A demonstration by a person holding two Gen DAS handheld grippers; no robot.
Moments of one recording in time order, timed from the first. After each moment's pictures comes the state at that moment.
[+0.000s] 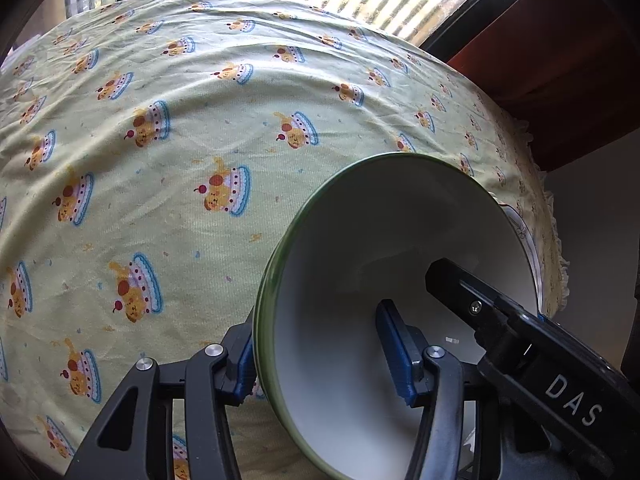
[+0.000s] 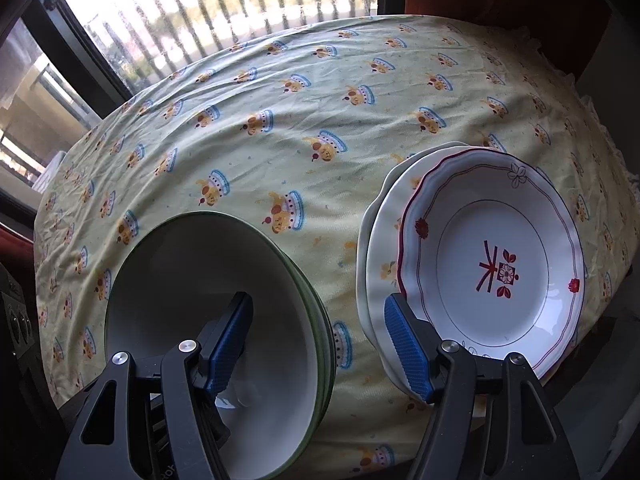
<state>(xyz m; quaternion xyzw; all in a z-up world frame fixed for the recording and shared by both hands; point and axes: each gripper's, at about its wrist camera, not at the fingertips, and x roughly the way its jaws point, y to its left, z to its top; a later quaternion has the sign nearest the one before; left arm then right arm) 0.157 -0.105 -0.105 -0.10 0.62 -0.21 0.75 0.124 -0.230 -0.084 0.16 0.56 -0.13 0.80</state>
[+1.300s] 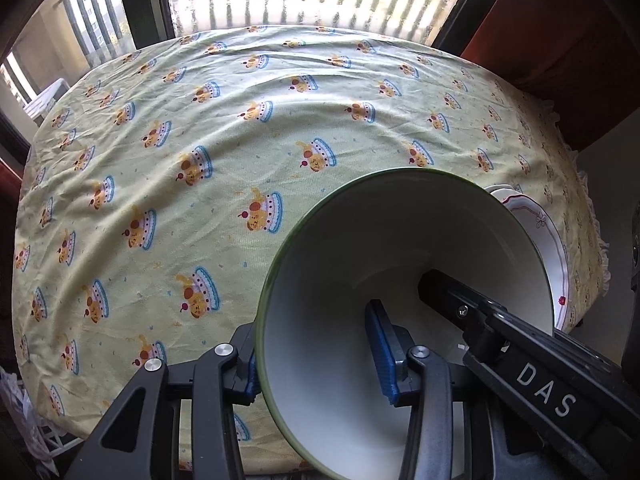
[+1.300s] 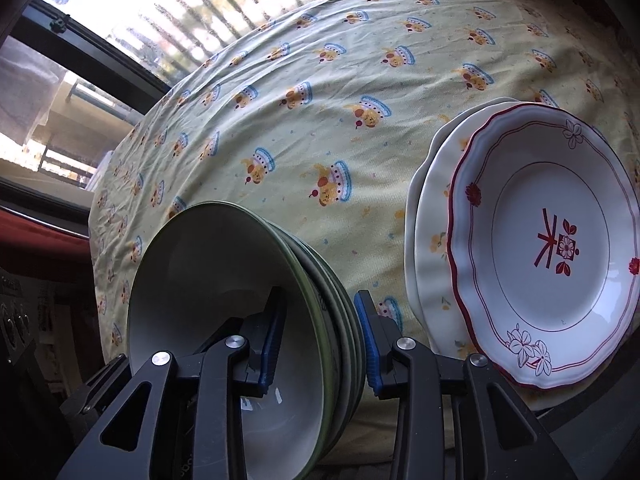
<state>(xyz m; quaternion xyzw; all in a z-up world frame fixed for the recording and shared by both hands) 0.143 -0.112 -0.060 0.00 0.61 -0.16 0.78 0.123 -0.237 -0.083 0.26 0.58 -0.04 0.77</state>
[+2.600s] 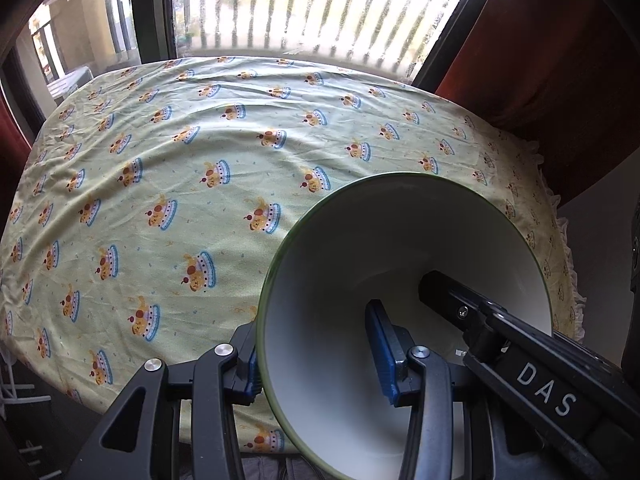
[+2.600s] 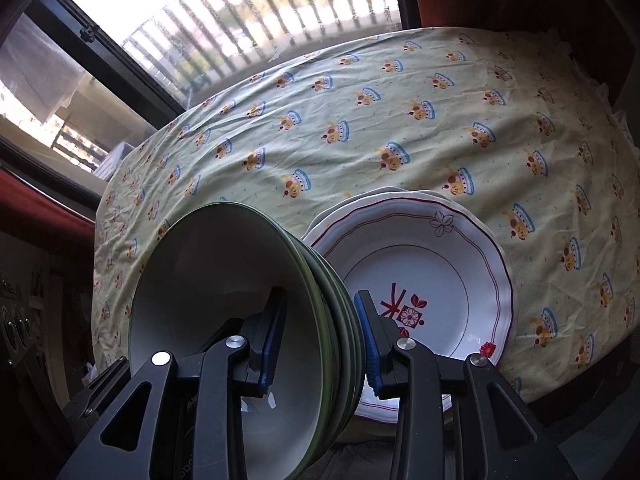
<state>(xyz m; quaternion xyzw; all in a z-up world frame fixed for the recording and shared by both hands) 0.102 -0.234 -0.026 -0.07 0.56 -0.11 0.82 0.096 -0.355 -0.031 0.19 0.56 0.01 0.81</state>
